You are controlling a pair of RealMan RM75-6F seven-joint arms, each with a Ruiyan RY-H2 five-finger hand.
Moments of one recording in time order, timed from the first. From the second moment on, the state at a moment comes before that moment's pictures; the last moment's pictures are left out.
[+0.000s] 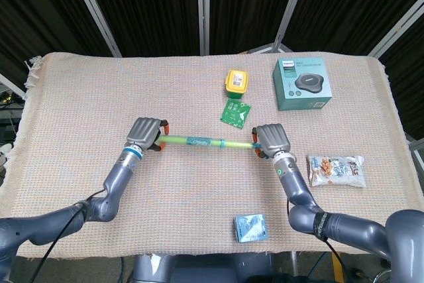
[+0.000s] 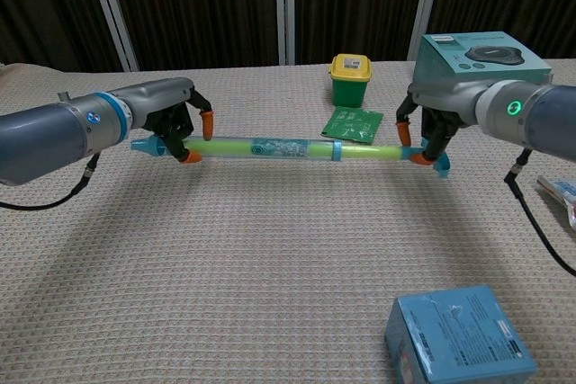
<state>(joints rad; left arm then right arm) -0.88 -1.72 -0.29 -1.18 0.89 0.79 0.34 0.89 -1.59 0.23 -1.38 -0.66 0.90 -0.57</state>
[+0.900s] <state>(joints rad) -0.76 -1.56 -0.25 -1.44 0.94 1.02 0.34 0.77 -1.43 0.14 -1.51 -0.94 1.06 -0.47</state>
